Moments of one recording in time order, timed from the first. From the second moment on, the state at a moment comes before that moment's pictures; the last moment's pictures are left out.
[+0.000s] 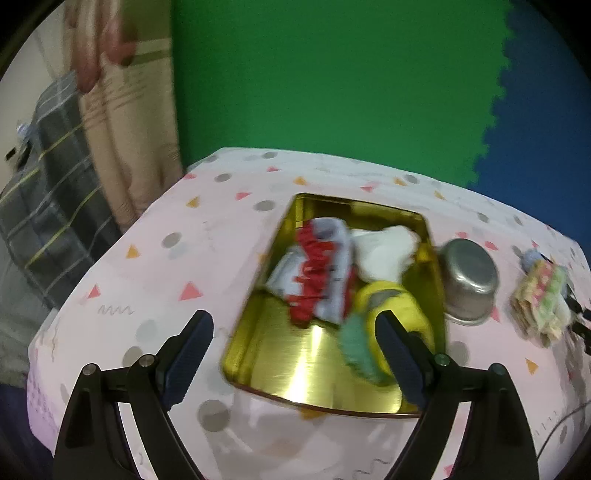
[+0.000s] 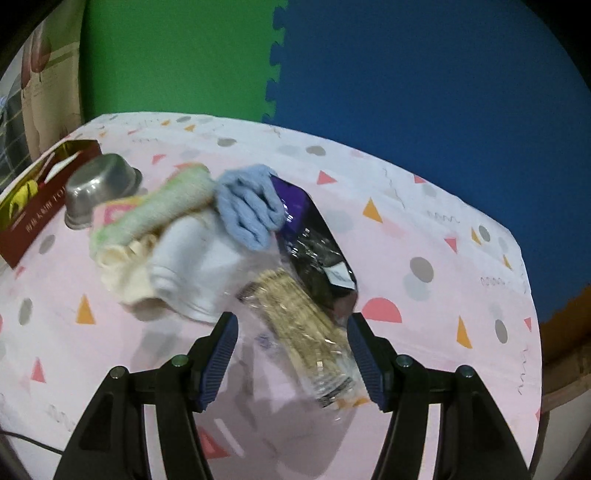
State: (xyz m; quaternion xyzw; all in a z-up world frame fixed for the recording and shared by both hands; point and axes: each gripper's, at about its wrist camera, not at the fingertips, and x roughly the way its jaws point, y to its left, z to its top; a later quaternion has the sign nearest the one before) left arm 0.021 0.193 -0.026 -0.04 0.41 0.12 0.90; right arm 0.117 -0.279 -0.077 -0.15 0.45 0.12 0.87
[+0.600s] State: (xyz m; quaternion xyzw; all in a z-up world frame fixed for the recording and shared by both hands) left arm 0.062 0.058 -0.030 0.01 0.44 -0.01 0.90; right arm 0.112 -0.285 -0.105 -0.06 0.45 0.13 0.88
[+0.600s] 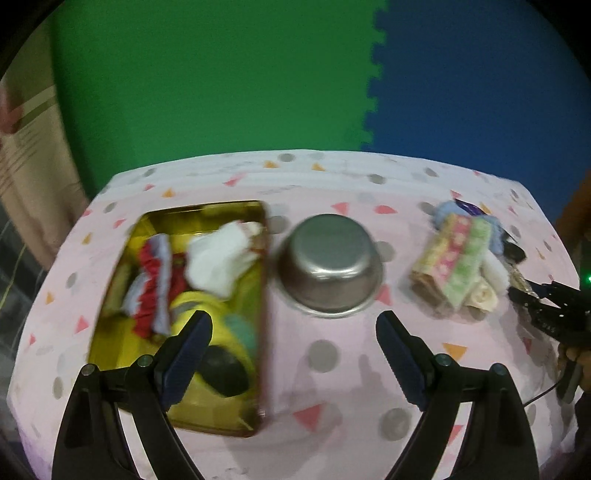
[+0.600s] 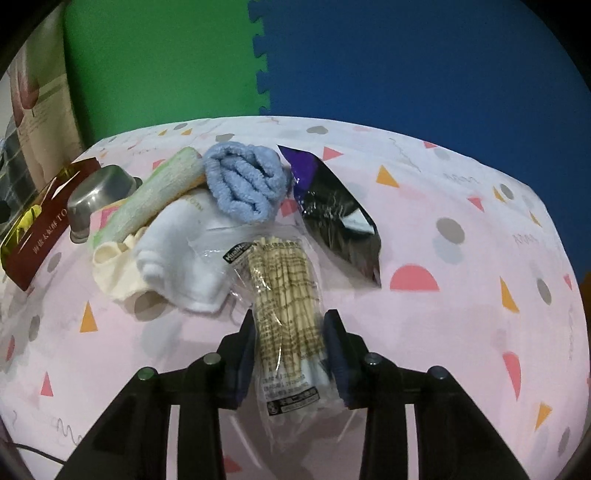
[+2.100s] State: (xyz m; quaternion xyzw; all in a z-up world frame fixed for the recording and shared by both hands) left arm 0.158 -0.094 -0.069 0.02 0.51 -0.16 0.84; right arm 0.084 -0.296 -0.108 -0.02 0.44 0.06 0.89
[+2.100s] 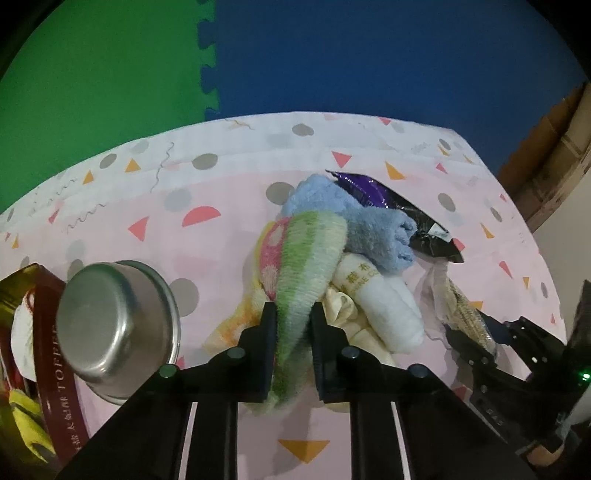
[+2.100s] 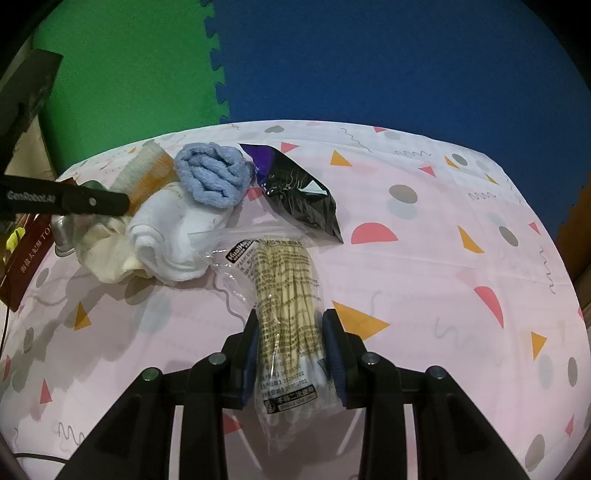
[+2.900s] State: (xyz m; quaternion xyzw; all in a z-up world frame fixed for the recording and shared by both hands) left arm 0.132 -0.064 -0.078 0.01 0.54 -0.13 0.83; right arm 0.084 -0.299 -0.108 -0.01 0.44 0.07 0.89
